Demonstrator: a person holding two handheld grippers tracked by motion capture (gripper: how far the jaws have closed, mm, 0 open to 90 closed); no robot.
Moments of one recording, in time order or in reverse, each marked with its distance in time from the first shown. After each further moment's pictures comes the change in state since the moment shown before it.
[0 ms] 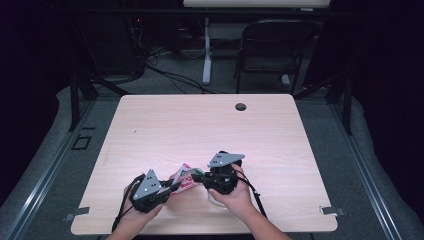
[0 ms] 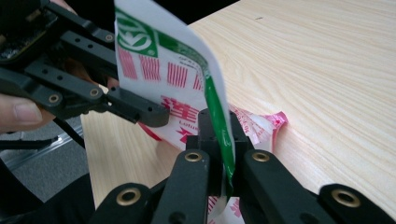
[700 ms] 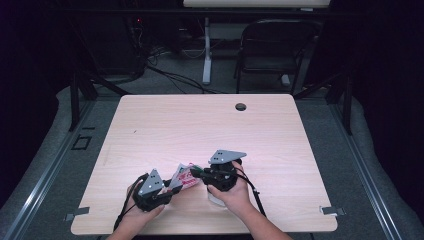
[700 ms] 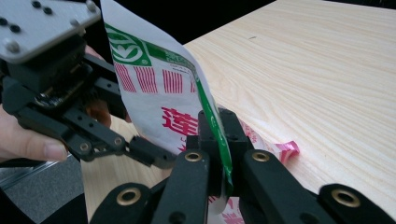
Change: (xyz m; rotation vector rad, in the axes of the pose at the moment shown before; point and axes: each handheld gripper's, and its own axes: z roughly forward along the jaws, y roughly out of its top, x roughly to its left) left arm 0.007 -0.016 0.021 0.087 -0.025 -0.032; right arm -0.003 0.005 0.001 -0.070 -0.010 0.009
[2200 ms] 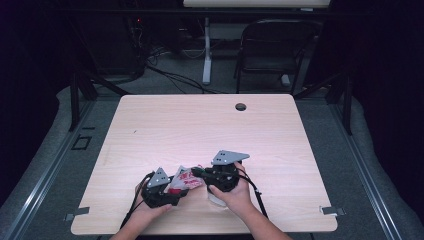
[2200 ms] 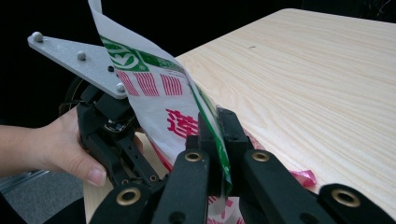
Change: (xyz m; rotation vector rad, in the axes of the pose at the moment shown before) left arm 0.016 -0.019 0.037 0.039 -0.022 -0.146; right arm -0.001 -0.003 -0.005 -0.041 0.008 -0.018
